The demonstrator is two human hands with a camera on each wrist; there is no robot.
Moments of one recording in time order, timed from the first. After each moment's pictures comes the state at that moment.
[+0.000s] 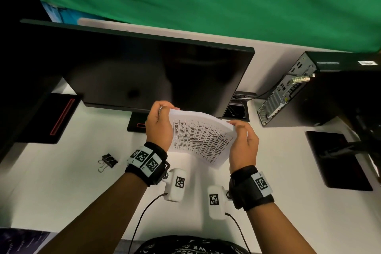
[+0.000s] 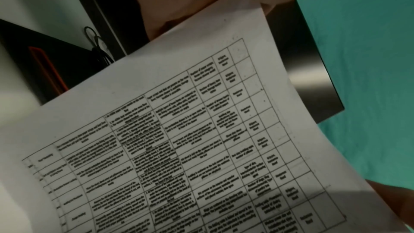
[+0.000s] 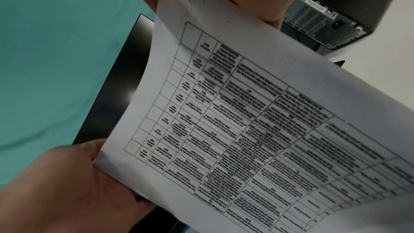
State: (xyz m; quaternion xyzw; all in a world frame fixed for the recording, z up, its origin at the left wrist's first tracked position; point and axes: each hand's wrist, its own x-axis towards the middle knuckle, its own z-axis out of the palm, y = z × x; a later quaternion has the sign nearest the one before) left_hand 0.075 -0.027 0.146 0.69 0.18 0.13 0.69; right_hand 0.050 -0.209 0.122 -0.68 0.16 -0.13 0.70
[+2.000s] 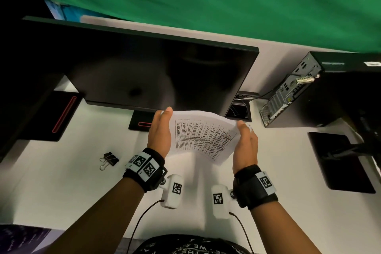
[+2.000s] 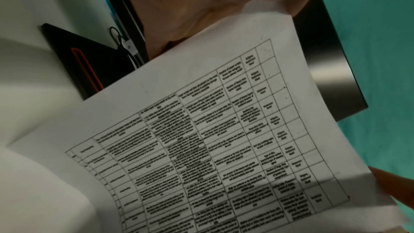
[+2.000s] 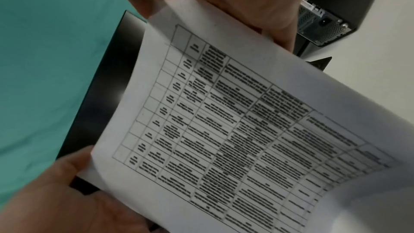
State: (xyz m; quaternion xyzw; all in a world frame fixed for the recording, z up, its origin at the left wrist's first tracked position) left_hand 0.064 -0.019 0.129 0.64 0.20 0.00 0.74; right_hand 0.051 -0.210 0.127 -0.67 0.17 -0.07 0.72
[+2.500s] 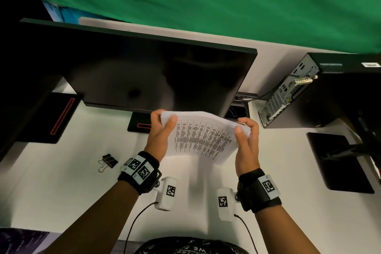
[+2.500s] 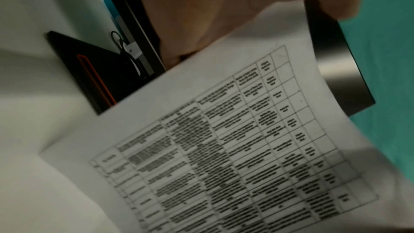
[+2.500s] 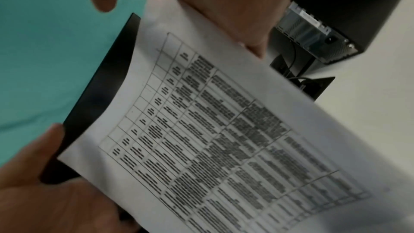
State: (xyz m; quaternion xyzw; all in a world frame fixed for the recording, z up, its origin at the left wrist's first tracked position) left_hand 0.061 -0.011 0.121 0.66 0.11 -0.01 0.75; right_hand 0.048 -0.226 0.113 -0.66 0.05 -0.09 0.75
